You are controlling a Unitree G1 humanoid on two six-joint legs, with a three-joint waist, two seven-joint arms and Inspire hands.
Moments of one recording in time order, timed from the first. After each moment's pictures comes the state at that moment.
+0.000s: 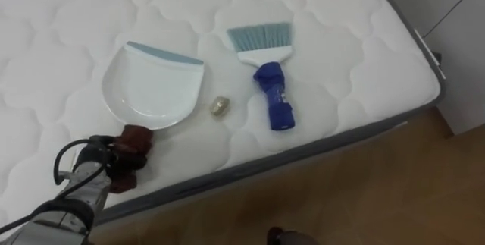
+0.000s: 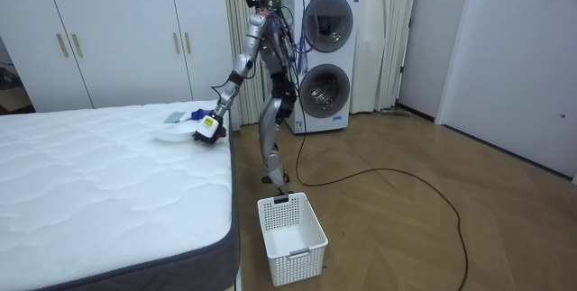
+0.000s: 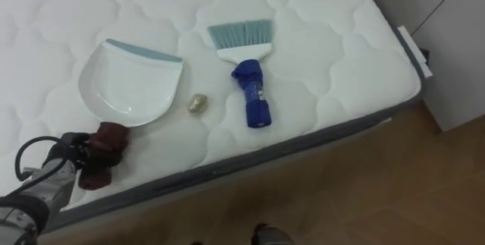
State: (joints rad) left arm -0.54 0.38 -0.22 1.35 -0.12 -0.01 0.22; right arm -0.02 -0.34 0.41 1.28 0.14 0.05 0.00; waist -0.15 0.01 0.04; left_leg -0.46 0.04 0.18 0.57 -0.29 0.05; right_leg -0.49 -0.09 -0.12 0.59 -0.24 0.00
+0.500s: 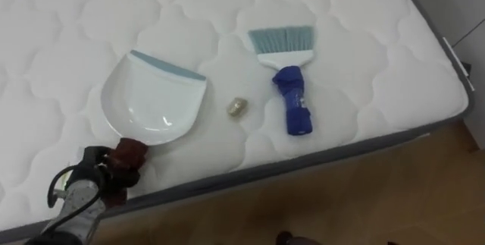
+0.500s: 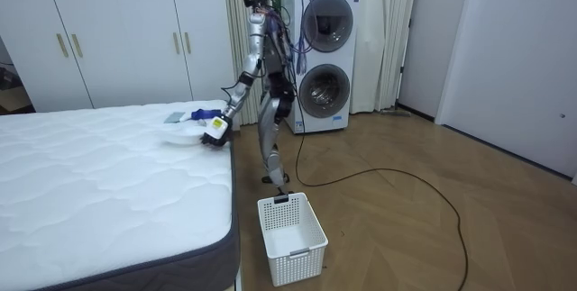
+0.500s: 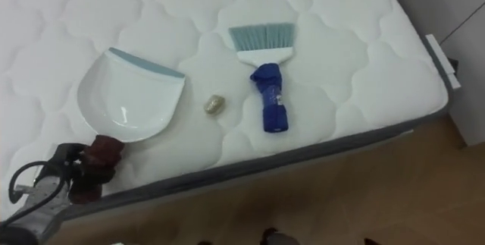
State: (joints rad) left arm -0.31 0.40 -0.20 1.17 0.02 -0.07 0.27; right arm -0.08 -0.35 0.21 1.27 0.31 -0.03 -0.10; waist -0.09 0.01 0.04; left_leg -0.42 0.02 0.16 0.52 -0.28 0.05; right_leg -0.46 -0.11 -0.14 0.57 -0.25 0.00
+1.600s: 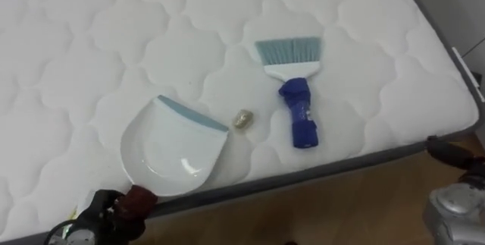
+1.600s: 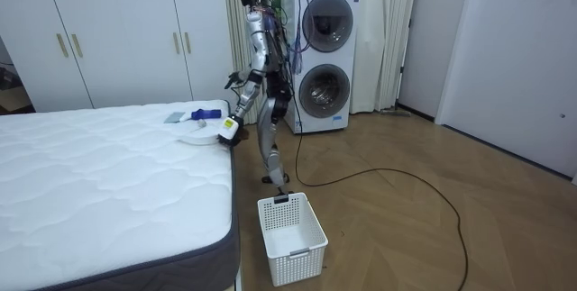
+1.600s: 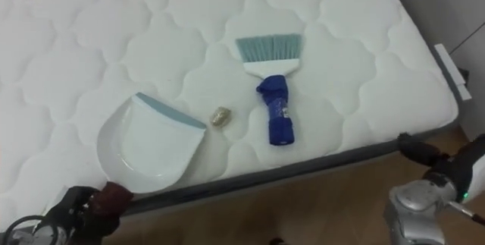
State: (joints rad) left arm -0.05 0.41 -0.20 0.97 0.16 -0.10 0.16; right arm -0.20 -0.39 -0.06 0.76 0.24 -0.23 -0.84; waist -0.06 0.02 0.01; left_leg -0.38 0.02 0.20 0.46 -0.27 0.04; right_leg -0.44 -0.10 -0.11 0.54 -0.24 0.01
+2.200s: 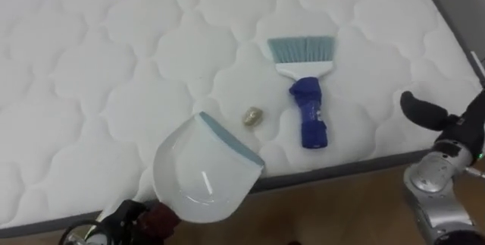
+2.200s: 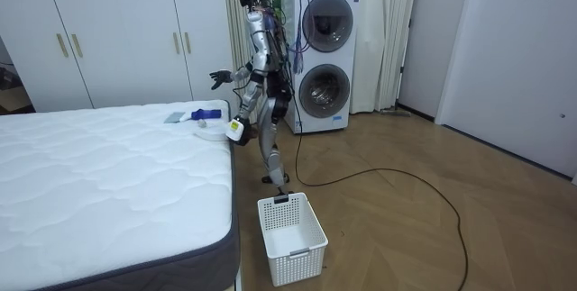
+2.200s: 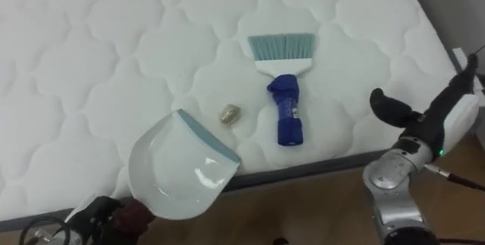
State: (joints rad) left arm -0.08 0.41 -0.28 0.98 0.22 -0.09 -0.01; right arm -0.24 -0.39 0.12 0.72 0.11 -0.32 -0.80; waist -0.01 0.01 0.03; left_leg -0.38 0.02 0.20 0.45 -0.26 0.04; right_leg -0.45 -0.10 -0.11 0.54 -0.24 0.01
